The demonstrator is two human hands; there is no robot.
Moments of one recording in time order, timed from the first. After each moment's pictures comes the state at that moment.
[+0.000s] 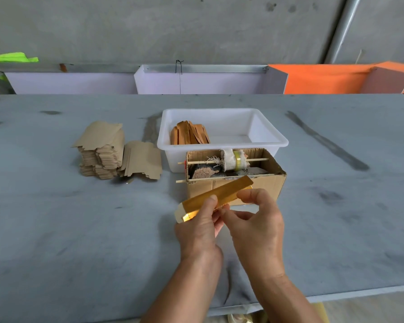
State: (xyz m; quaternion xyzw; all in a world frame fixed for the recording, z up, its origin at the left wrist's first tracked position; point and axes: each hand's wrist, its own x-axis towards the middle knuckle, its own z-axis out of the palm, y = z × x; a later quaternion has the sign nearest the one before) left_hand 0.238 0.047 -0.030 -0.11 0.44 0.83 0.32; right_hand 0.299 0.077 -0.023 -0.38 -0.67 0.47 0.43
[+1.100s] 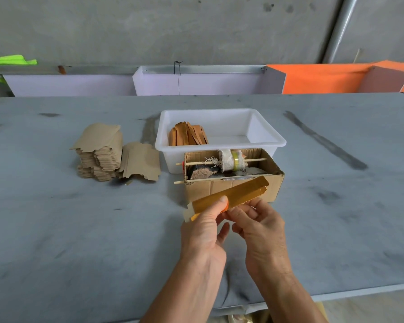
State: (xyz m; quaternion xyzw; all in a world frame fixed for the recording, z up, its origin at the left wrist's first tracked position) left_hand 0.236 0.053 -0.031 -0.11 0.46 0.79 0.39; right_hand 0.308 0.090 -0.032 -0.30 -0.49 0.70 0.41
